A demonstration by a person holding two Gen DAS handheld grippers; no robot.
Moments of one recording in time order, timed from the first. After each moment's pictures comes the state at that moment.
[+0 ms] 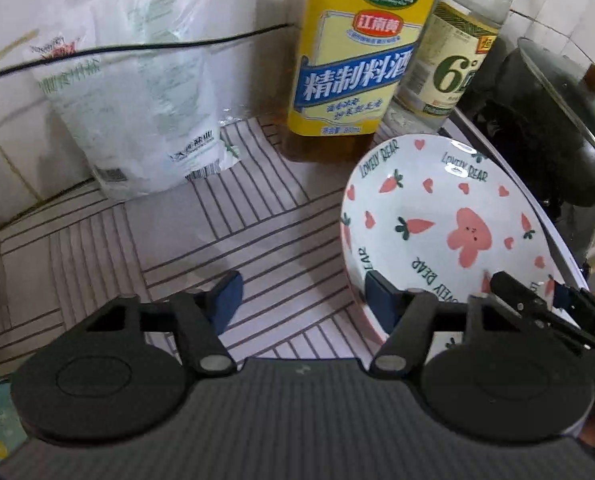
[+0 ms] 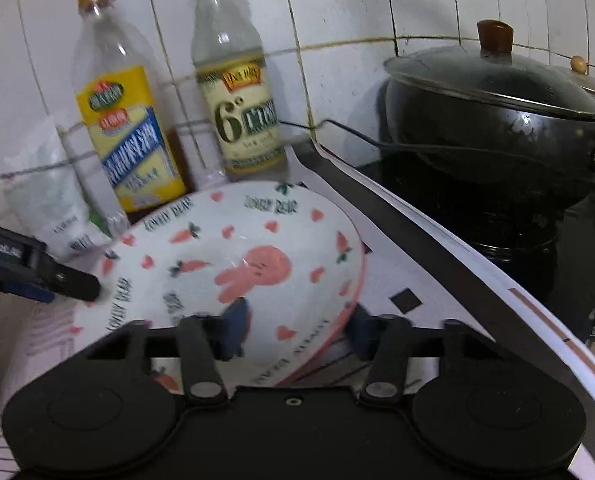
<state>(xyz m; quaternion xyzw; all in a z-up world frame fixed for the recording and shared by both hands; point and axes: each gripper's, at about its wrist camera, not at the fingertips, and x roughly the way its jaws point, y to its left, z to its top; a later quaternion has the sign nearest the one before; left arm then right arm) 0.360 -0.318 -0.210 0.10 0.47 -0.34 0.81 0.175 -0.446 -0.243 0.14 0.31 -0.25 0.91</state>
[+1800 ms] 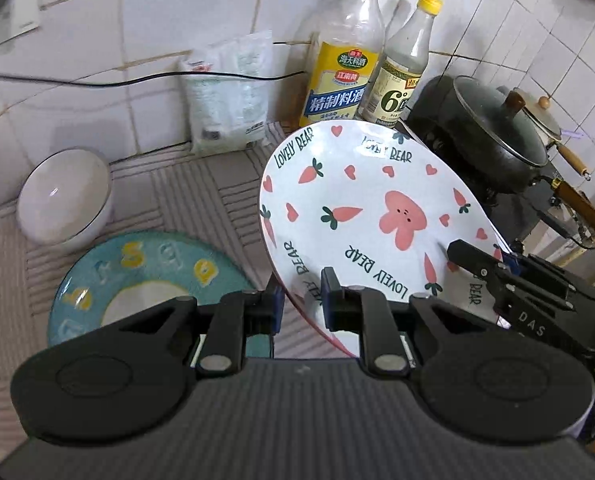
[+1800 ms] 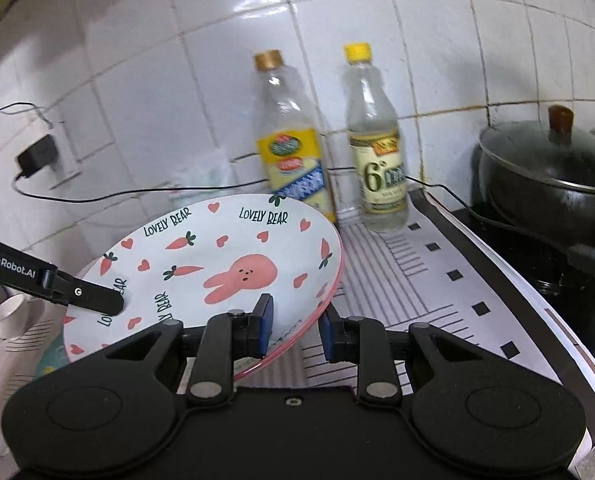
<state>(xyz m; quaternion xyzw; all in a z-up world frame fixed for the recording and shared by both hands) 0.247 -0.190 -0.115 0.06 0.44 -0.34 0.83 0.117 -0.350 -0.161 0.13 0.26 -0.12 0.95</state>
